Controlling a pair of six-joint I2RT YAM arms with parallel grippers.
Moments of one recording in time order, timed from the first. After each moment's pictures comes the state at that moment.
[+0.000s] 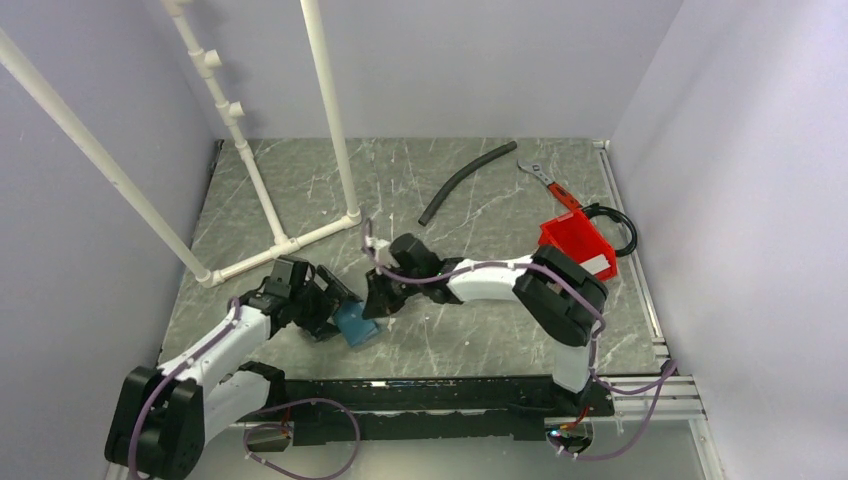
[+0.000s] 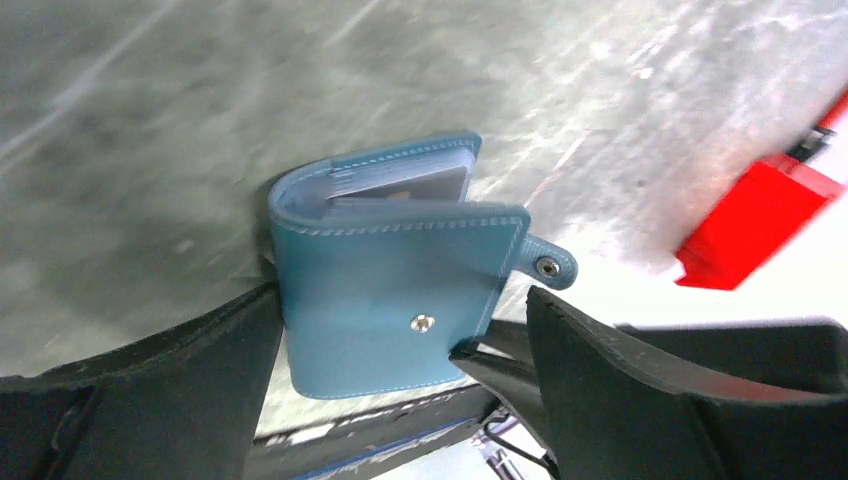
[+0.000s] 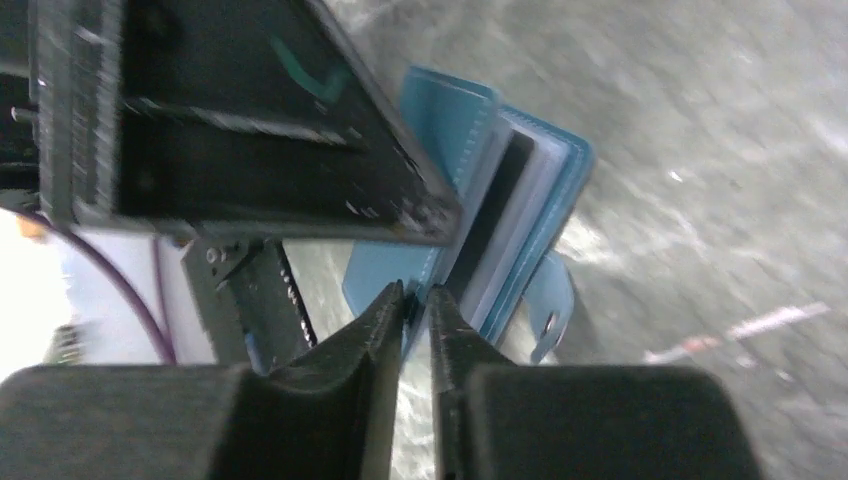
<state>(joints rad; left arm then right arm) -0.30 1.03 0.38 -0.30 0.30 -1.17 0.91 1.87 0.98 0.23 -0.59 0.50</state>
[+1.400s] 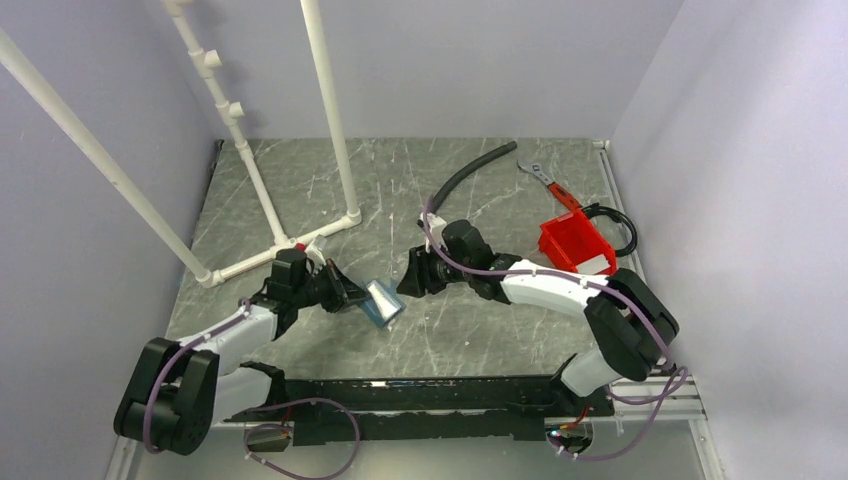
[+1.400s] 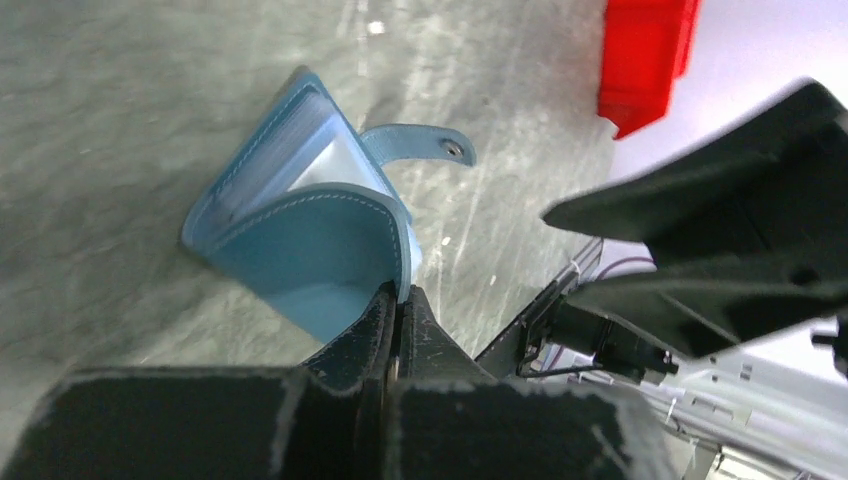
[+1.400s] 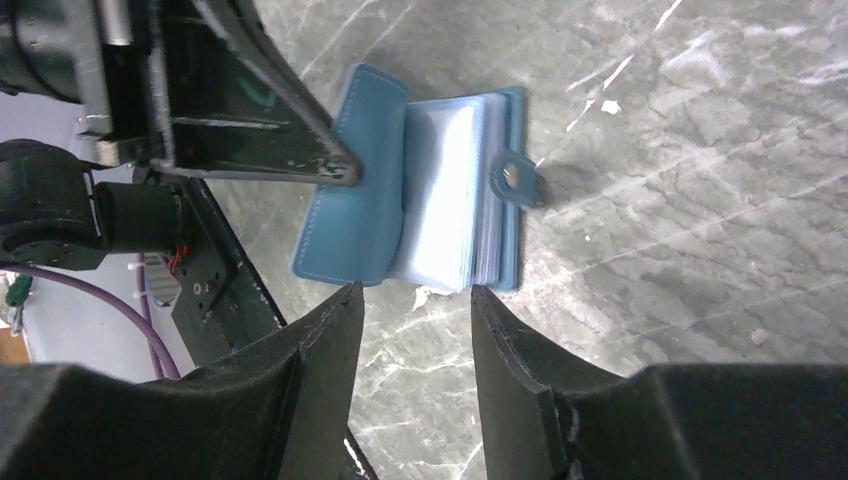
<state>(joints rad) -0.28 1.15 0.33 0.15 0.55 -0.91 0.79 1.50 0.80 0.12 -0.38 0.49</state>
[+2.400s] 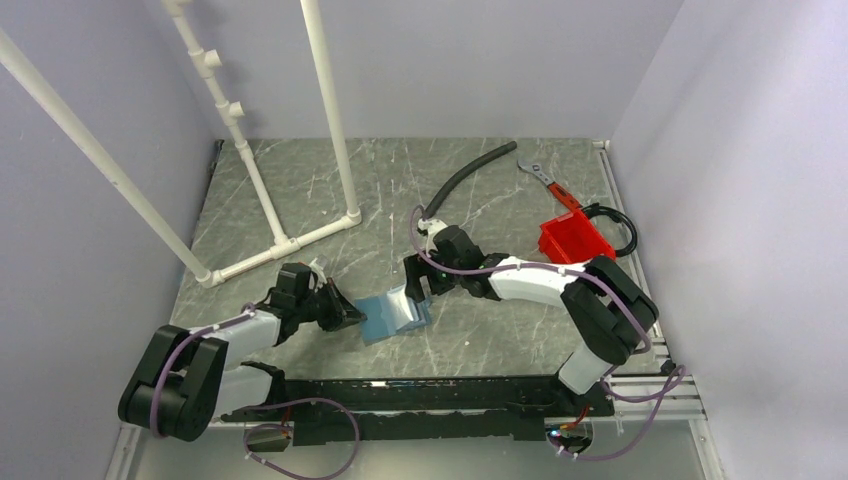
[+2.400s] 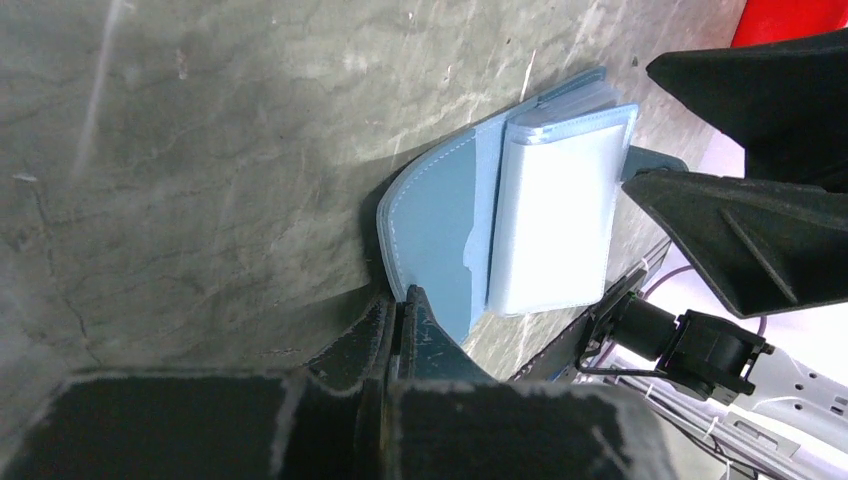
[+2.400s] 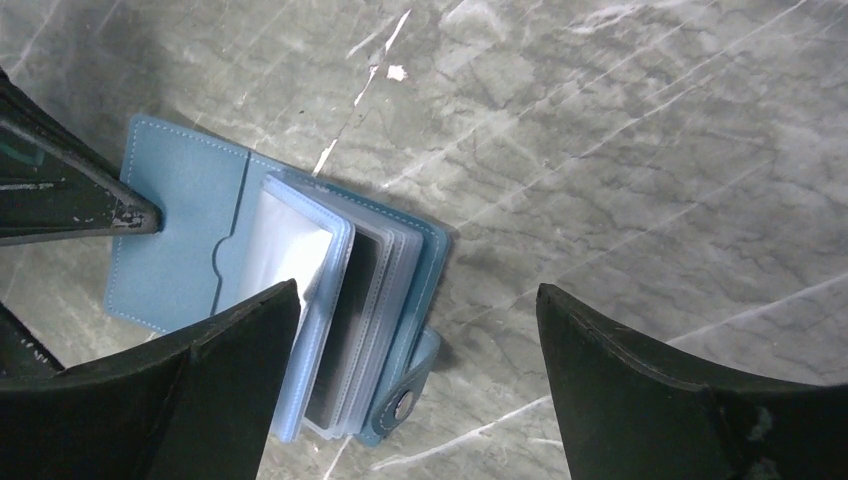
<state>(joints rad) -0.28 1.20 0.22 0.16 0.52 -0.85 0.78 1.62 0.82 0.03 -0.12 0.34</state>
